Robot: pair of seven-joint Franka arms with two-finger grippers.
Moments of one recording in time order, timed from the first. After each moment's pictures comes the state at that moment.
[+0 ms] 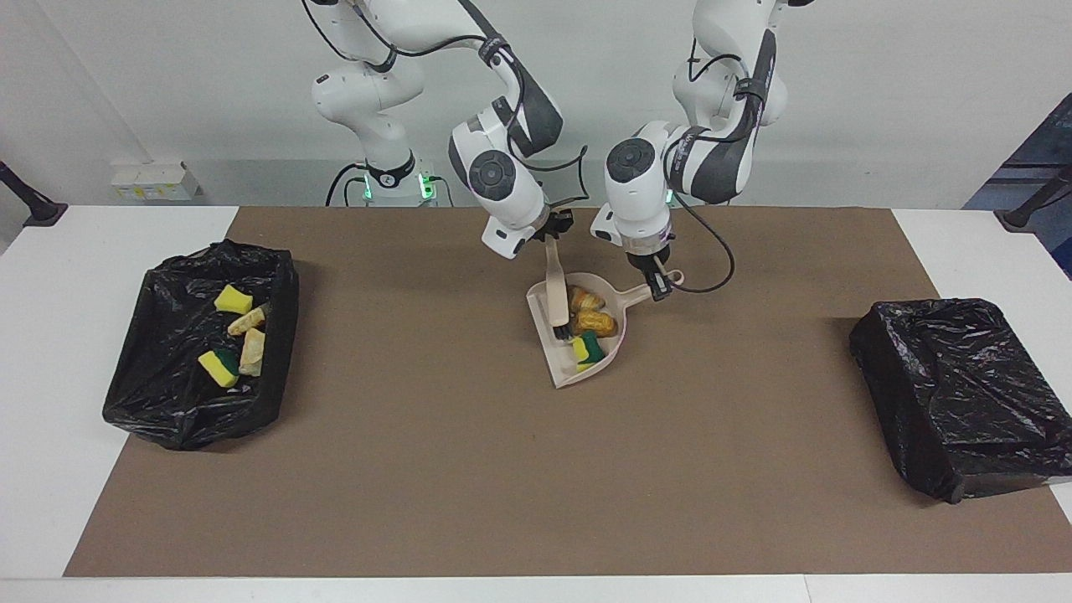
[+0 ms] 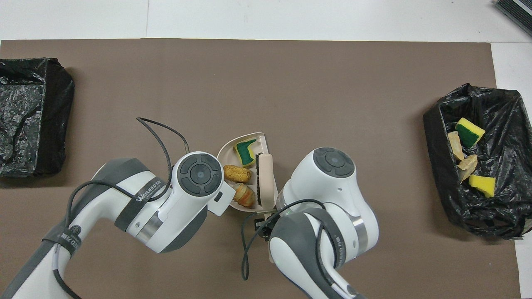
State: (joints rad) left arm -0.55 0.09 -0.03 -2.11 0.26 2.06 0.75; right arm 0.49 0.10 0.07 -2.01 0.47 1.80 0.28
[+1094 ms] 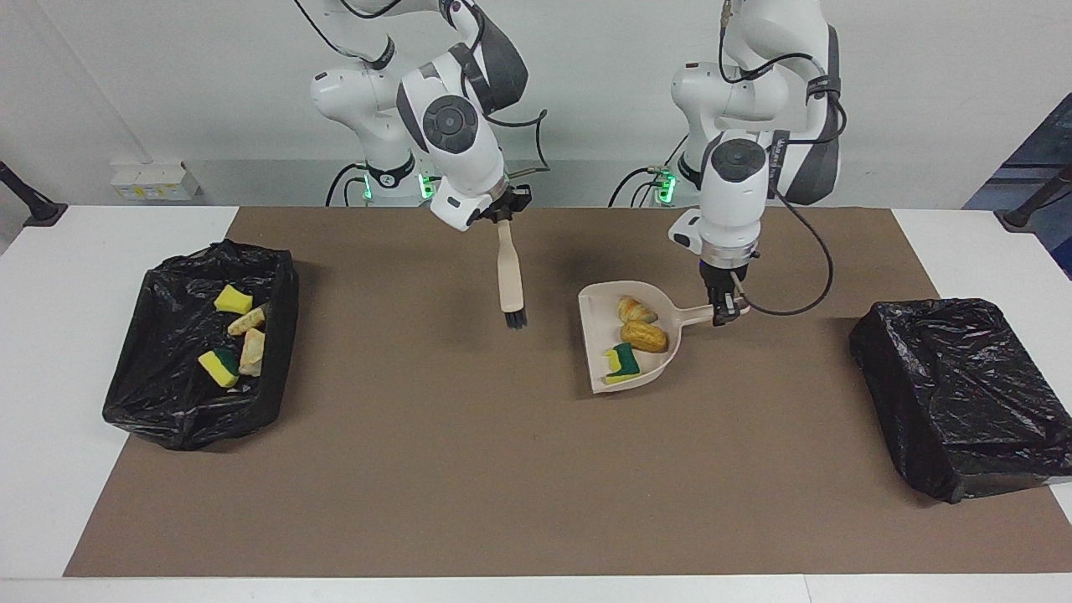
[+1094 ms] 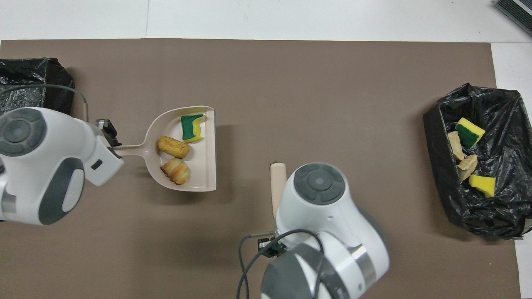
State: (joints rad) left arm -0.11 0.00 -0.02 -2.09 0.11 2.17 1.40; right arm 0.61 0.01 0.08 -2.01 0.32 1.69 0.55
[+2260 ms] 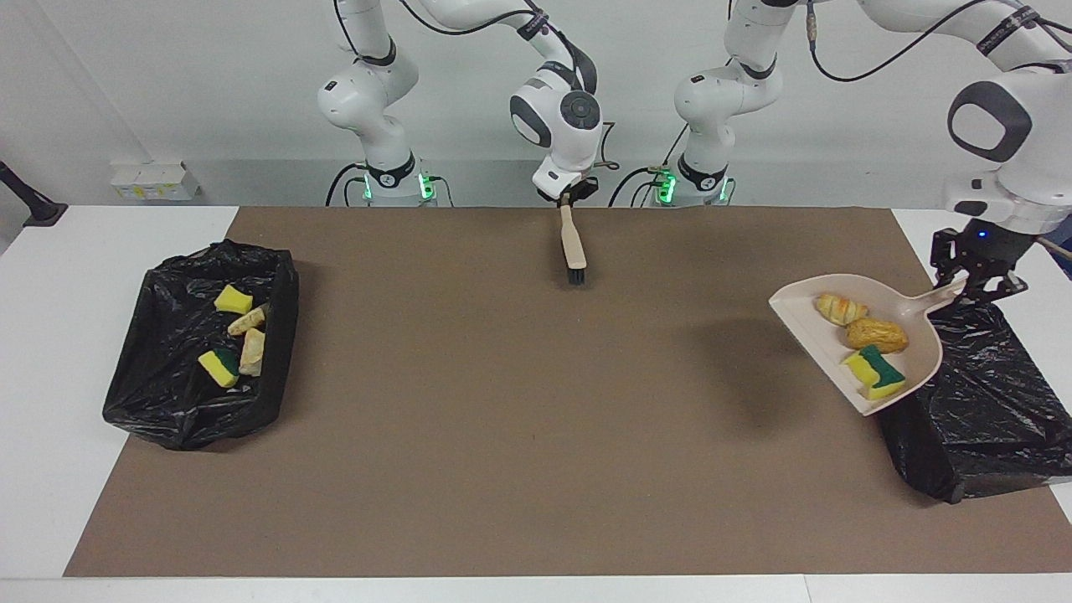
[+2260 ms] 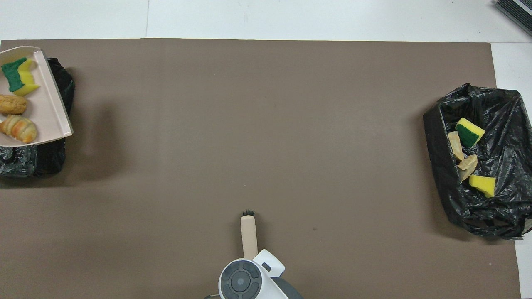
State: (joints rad) left arm 0.39 0.23 -0.01 -1.52 0.14 1.92 1.61; right arm 0.91 0.06 0.08 -2.24 0.33 2.02 0.75
